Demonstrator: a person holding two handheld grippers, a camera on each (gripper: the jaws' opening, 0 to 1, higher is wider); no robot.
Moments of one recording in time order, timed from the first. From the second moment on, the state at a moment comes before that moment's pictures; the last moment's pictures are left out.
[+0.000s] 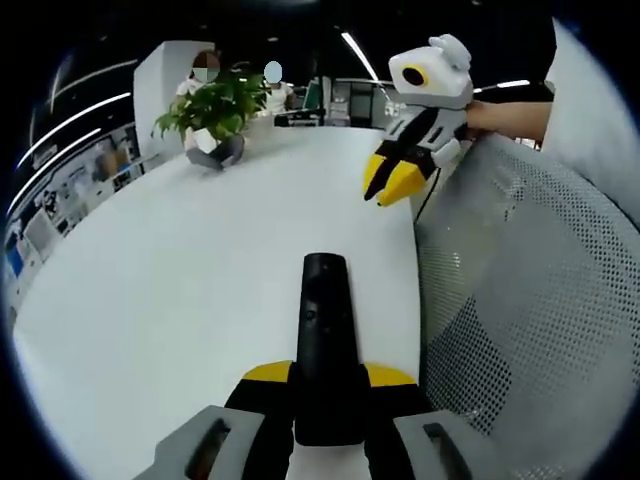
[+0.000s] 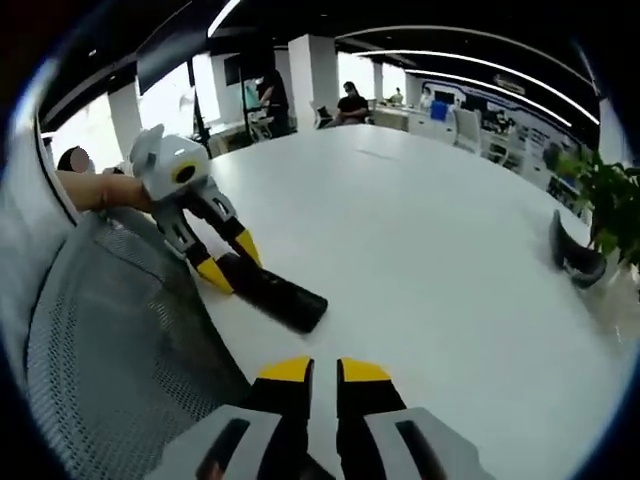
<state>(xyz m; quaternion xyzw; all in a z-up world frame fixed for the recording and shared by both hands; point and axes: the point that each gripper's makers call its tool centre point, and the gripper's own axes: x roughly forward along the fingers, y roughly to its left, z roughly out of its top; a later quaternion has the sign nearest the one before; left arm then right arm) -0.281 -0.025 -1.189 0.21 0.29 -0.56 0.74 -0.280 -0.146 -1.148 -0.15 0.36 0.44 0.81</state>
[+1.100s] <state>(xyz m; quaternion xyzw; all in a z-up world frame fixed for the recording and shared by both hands) -0.290 -0.029 -1.192 0.21 0.28 -0.61 0.71 -0.280 -0.103 -1.185 -0.42 0.33 0.59 0.61</state>
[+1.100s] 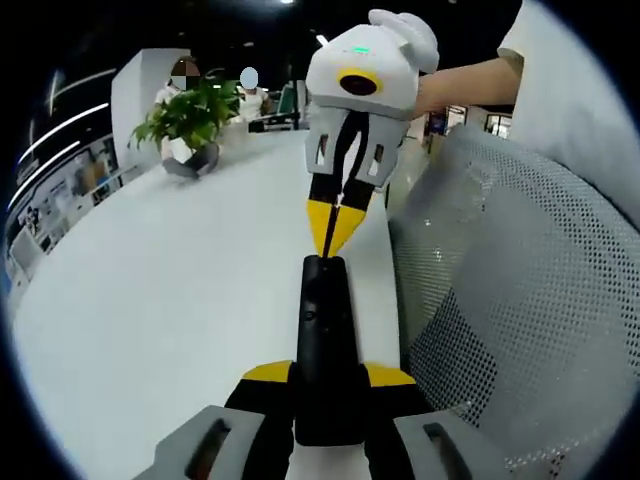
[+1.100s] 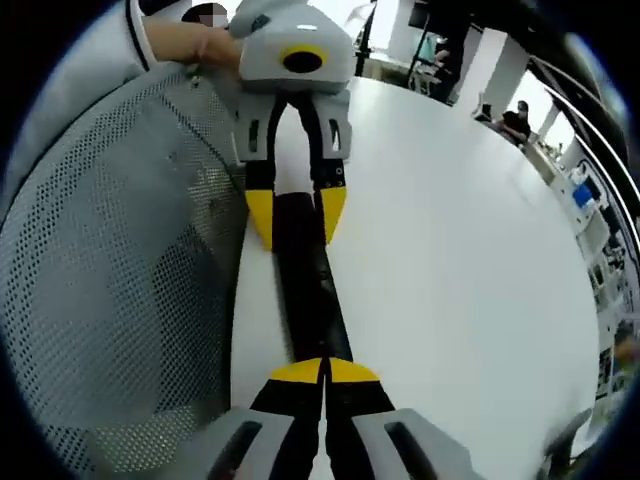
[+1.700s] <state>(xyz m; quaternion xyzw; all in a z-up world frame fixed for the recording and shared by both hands) -0.290 -0.018 -1.192 0.25 0.28 -0.60 0.71 -0.286 -0.108 -1.179 -0.34 0.39 0.56 0.65</state>
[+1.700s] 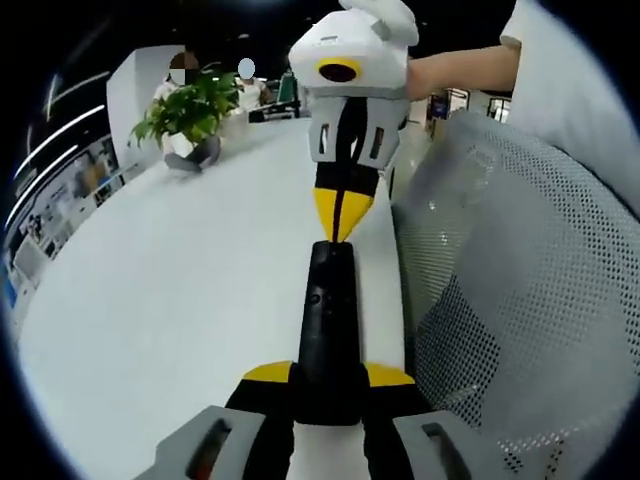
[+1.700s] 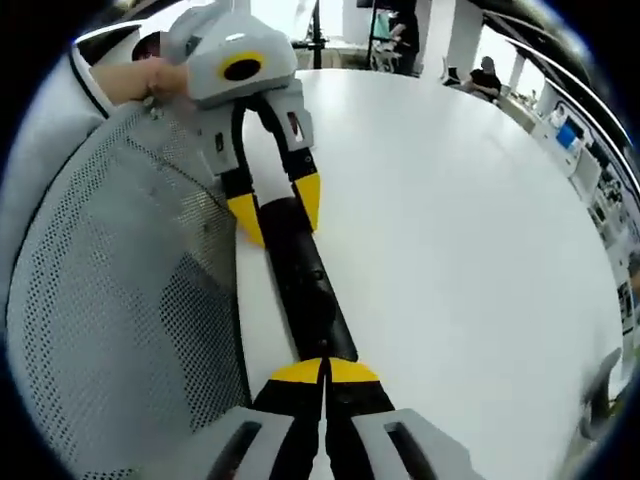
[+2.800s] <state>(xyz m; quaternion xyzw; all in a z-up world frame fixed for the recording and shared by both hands) -0.296 -0.022 -1.192 0.22 0.26 -0.63 0.70 -0.294 -0.096 -1.181 -0.31 0.38 0.56 0.66</state>
